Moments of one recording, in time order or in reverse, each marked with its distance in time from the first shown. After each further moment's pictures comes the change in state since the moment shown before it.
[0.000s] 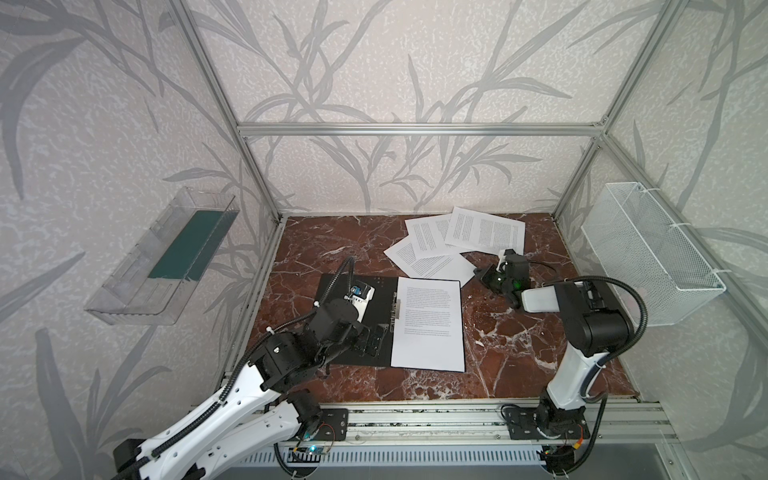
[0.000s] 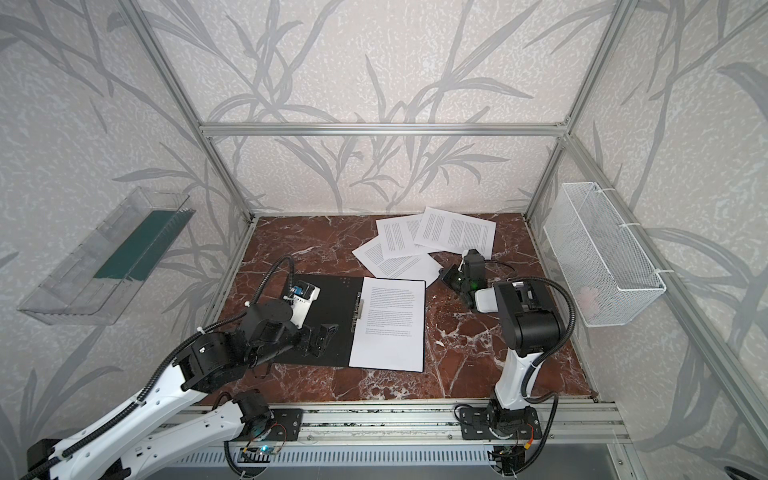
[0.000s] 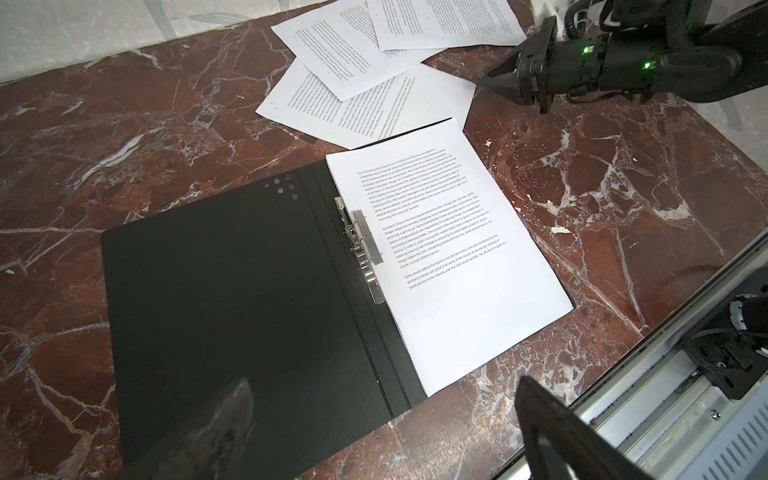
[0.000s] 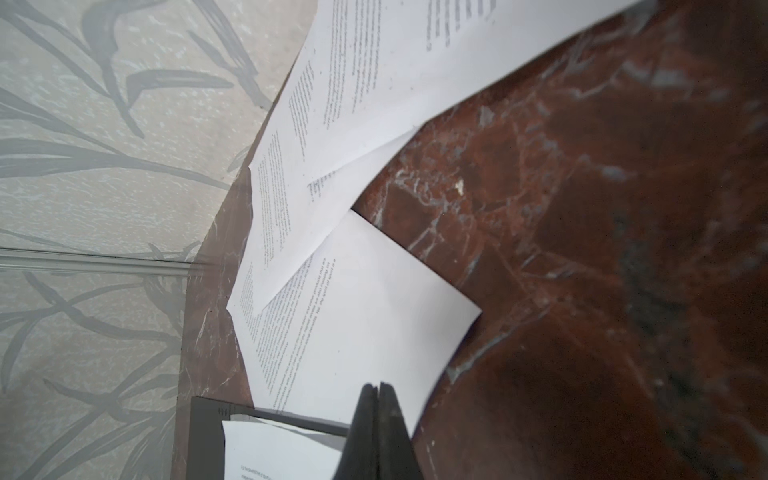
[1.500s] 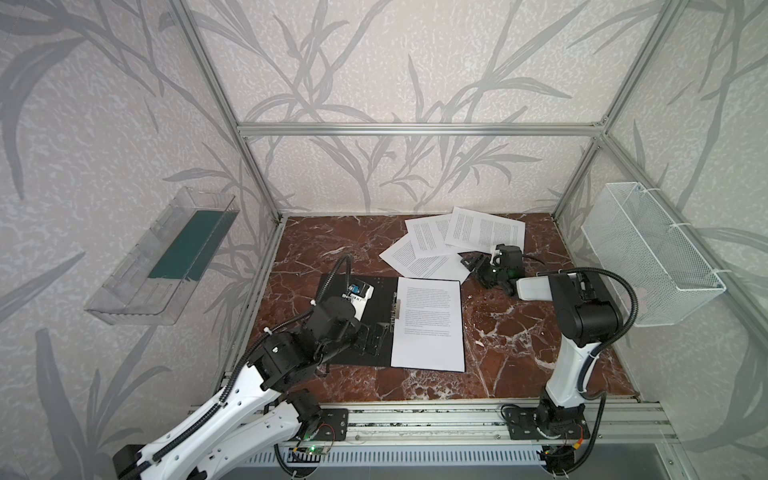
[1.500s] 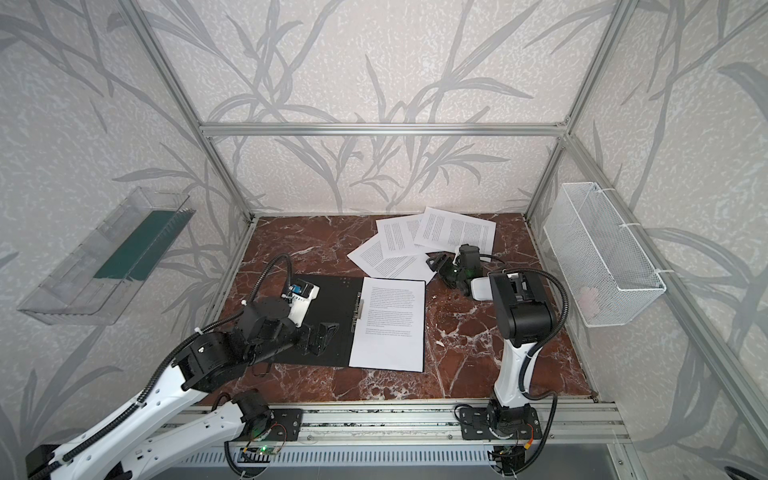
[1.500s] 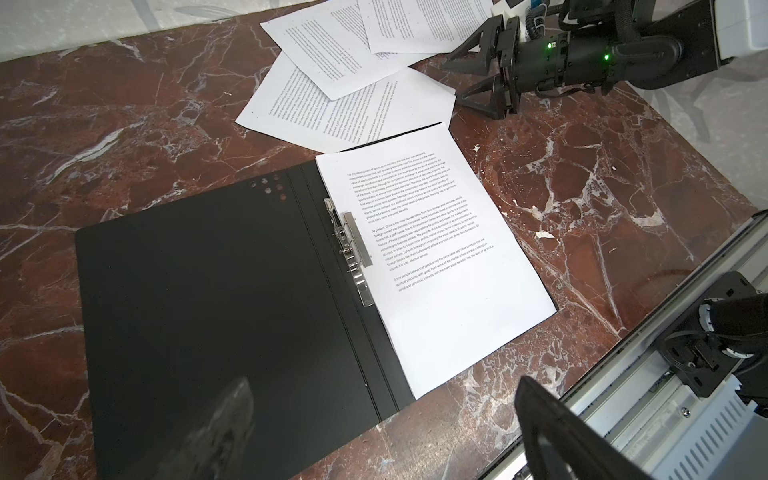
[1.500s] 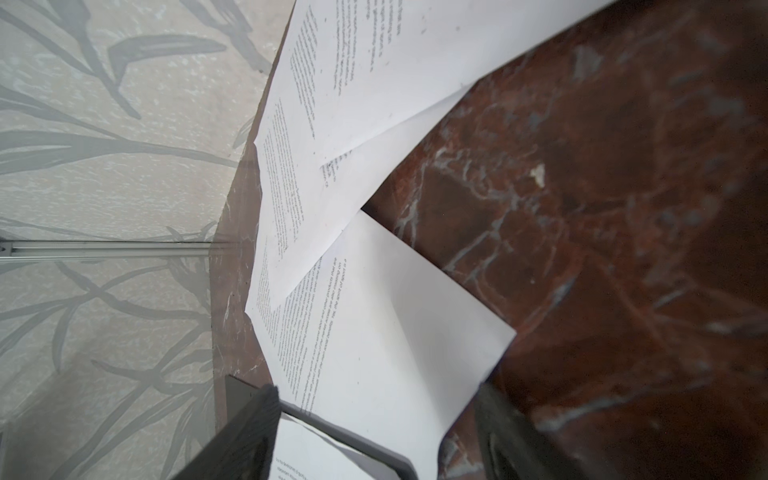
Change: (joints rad) left arm 0.039 -0.006 -0.008 0.021 0.065 0.000; right arm 0.016 0.139 0.143 -0.069 -0.144 0.074
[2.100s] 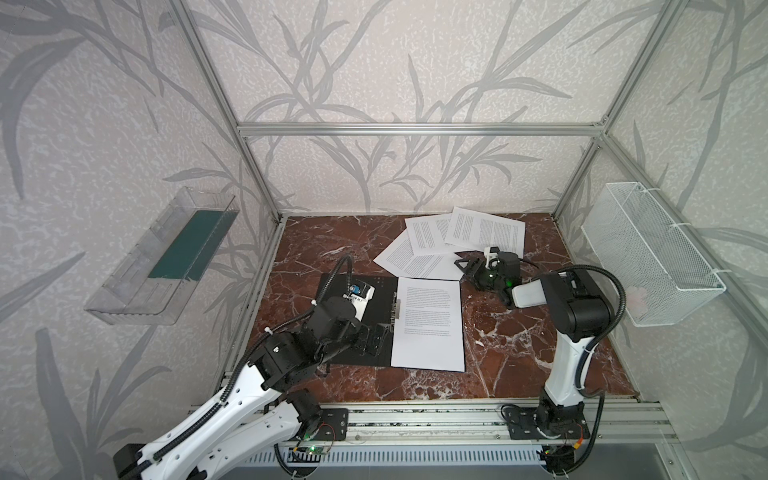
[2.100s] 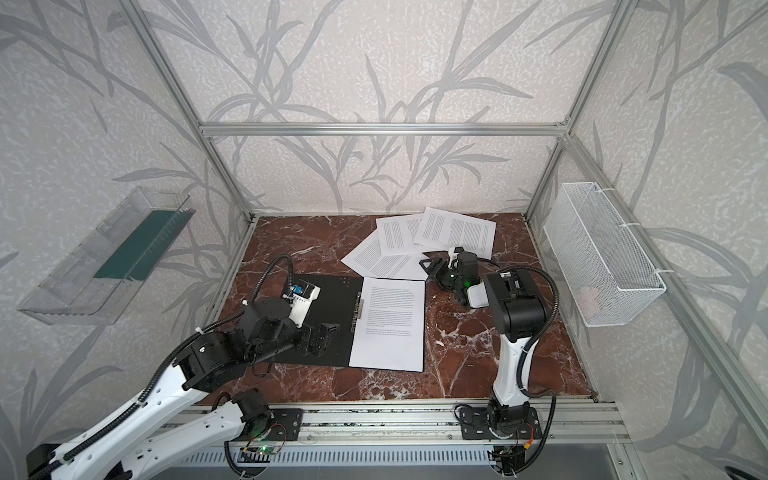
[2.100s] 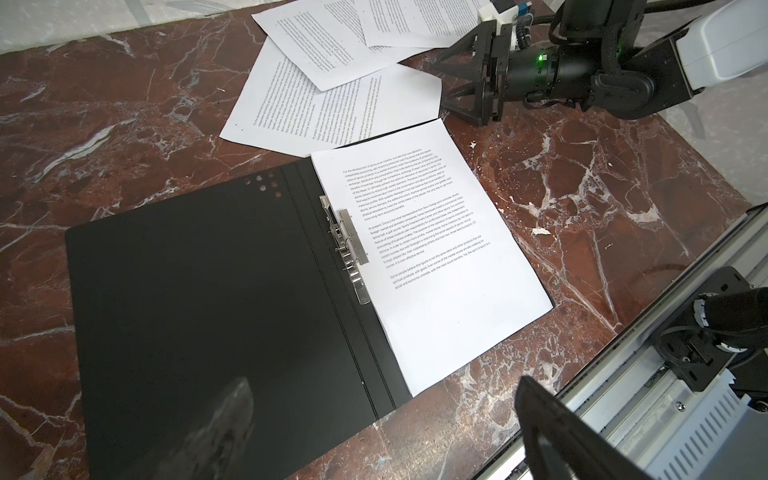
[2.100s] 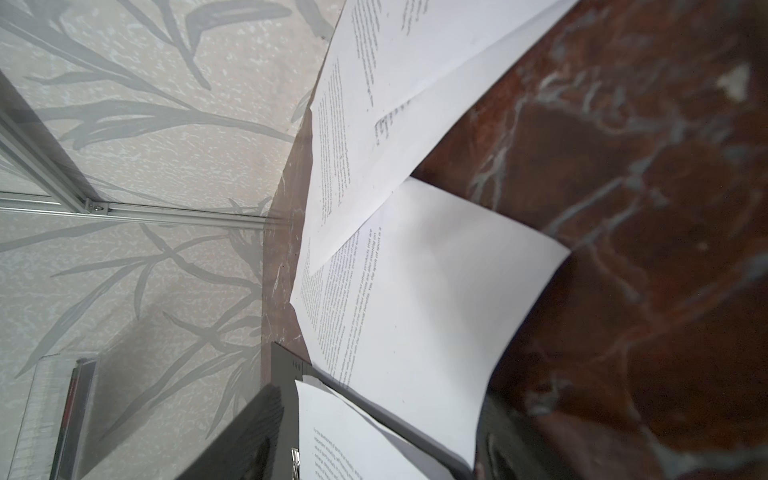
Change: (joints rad) left arm 0.001 0.002 -0.003 0.002 0.010 0.000; right arm 0.018 0.061 -0.060 0.245 -0.095 0.076
